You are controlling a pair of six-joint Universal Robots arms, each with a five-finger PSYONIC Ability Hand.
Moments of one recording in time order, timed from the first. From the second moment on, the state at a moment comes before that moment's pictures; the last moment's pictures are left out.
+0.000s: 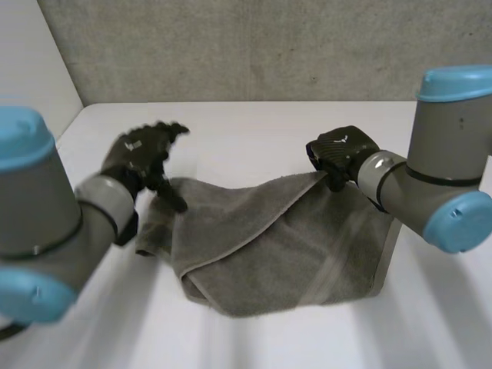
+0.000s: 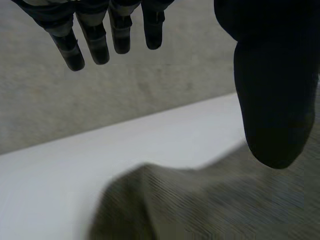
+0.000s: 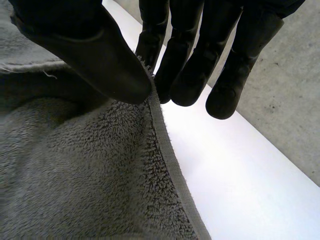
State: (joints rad) left arm 4.22 -1.82 -1.58 3.20 -1.61 3.05; right arm 2.00 -1.00 1.13 0.23 1.39 2.71; left_hand 0.21 0.21 0.21 0.21 0.04; right_hand 1.33 1.33 1.34 1.34 1.16
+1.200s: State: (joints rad) left arm 4.23 -2.09 -0.85 3.62 -1.77 3.31; right arm 1.95 -1.14 0.85 -0.32 1.42 2.64; left_hand 1.17 1.22 1.22 1.22 1.01; right_hand 1.33 1.34 1.34 1.34 1.16
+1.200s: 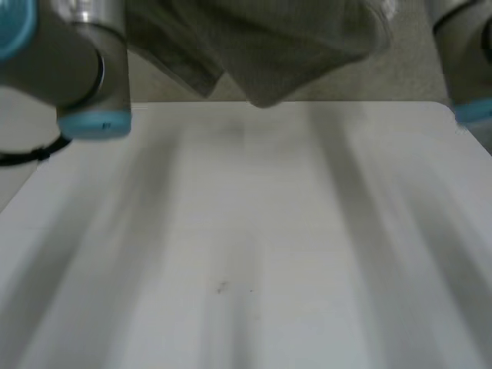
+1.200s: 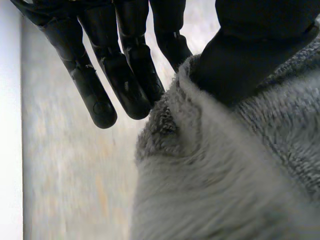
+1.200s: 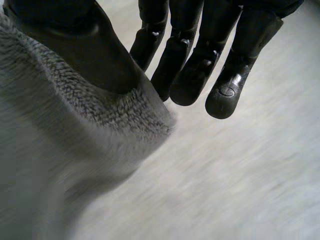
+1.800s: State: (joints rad) left arm 4.28 -2.04 -1.81 3.62 -1.61 3.32; right arm 1.95 -0.99 1.48 0.01 1.34 2.48; left_hand 1.18 1.22 1.22 1.22 1.01; right_hand 0.91 0.90 0.91 0.91 0.73
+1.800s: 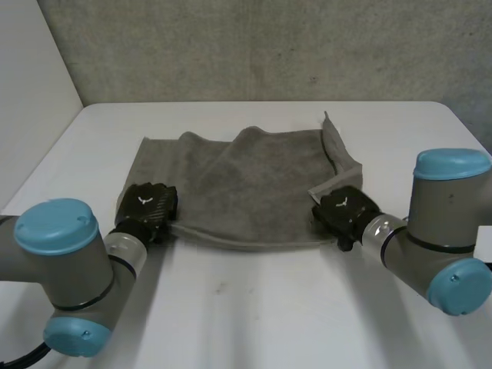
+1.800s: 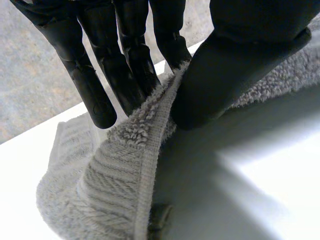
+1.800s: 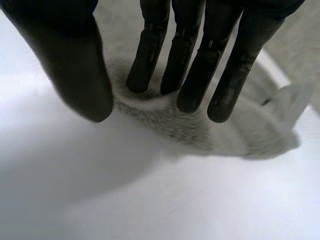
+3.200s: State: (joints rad) left arm 4.32 -1.97 -1.85 3.62 -1.60 3.32; right arm 1.88 -0.56 0.79 0.26 1.16 1.90; left_hand 1.18 1.22 1.22 1.22 1.01; right_hand 1.16 1.18 1.18 1.18 1.01
